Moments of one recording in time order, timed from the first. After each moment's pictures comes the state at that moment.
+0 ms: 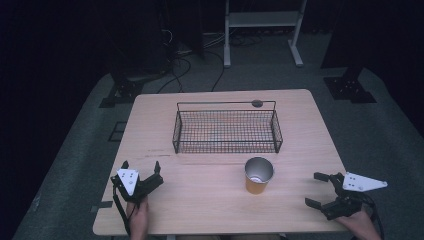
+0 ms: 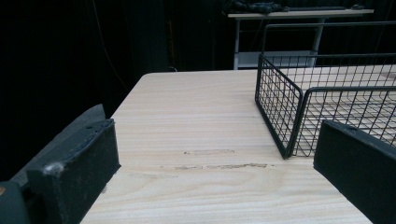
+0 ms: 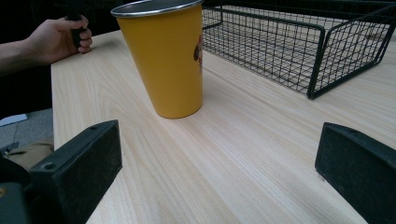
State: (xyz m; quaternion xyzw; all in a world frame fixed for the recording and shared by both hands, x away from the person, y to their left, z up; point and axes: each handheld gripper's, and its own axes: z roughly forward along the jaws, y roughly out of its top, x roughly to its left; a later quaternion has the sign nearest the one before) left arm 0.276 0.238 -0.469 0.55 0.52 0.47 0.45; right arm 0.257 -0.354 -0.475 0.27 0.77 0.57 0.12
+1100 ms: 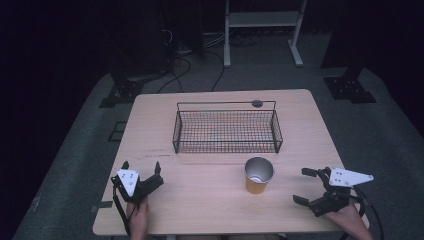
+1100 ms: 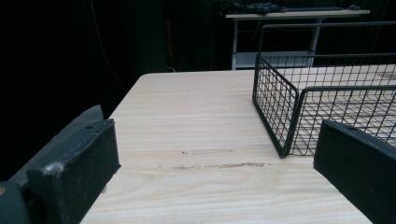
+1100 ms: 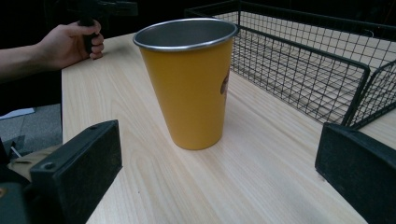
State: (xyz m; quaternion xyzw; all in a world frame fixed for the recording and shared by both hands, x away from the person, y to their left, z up) left arm 0.274 0.238 -0.469 0.56 0.52 0.47 0.45; right arm 0.264 -0.317 -0.453 0.24 0.78 0.57 0.12
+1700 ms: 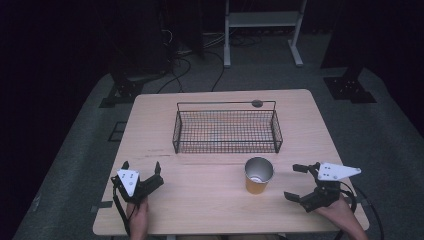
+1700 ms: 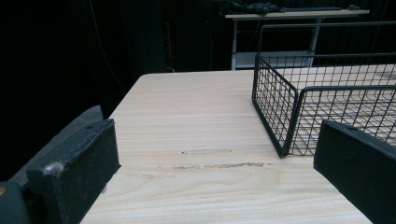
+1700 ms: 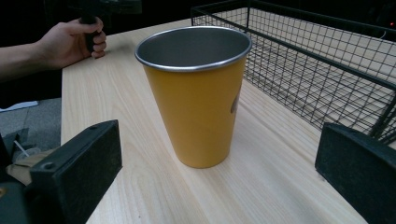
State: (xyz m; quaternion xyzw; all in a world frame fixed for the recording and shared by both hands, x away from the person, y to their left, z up) left arm 0.274 0.237 -0.469 0.56 0.52 0.47 0.45; right arm 0.275 -0.293 -0.444 0.23 0.79 0.56 0.11
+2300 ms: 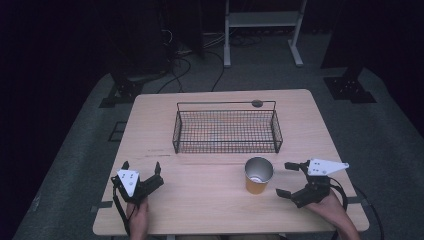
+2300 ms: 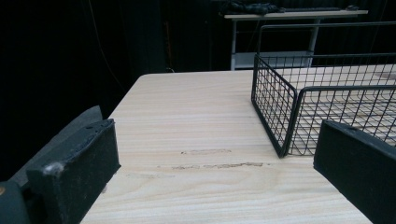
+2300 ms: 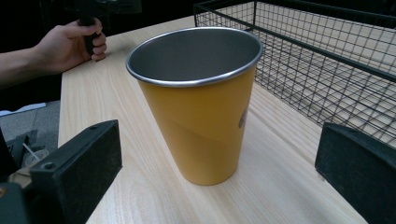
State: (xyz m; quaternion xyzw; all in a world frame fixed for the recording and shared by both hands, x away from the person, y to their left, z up) left arm 0.273 0.238 -0.469 0.56 0.51 0.47 0.45; right arm 0.288 -0.274 -0.447 0.23 0.79 0.55 0.09
